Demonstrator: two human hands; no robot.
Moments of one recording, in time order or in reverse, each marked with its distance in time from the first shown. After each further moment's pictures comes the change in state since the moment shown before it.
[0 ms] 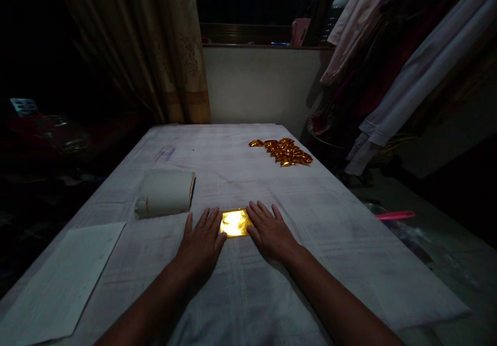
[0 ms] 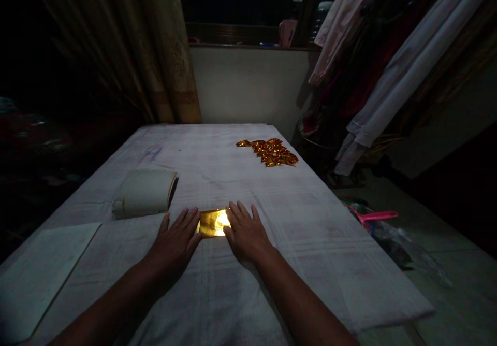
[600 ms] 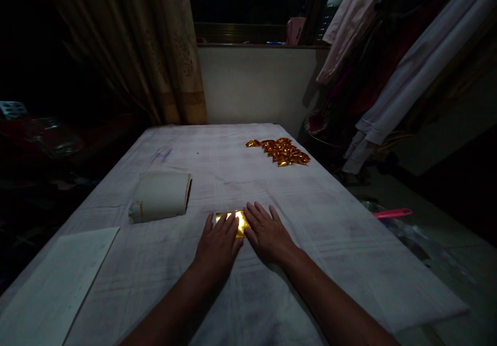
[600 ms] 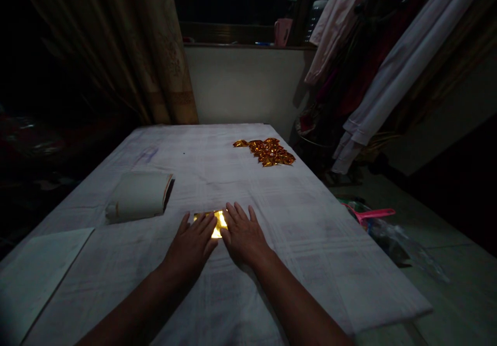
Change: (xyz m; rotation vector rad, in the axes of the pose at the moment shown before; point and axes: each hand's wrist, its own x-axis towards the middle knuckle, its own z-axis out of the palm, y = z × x) left_hand 0.012 0.032 0.010 -0.024 0.191 0.195; right_hand 0.001 0.001 0.002 0.027 0.017 0.006
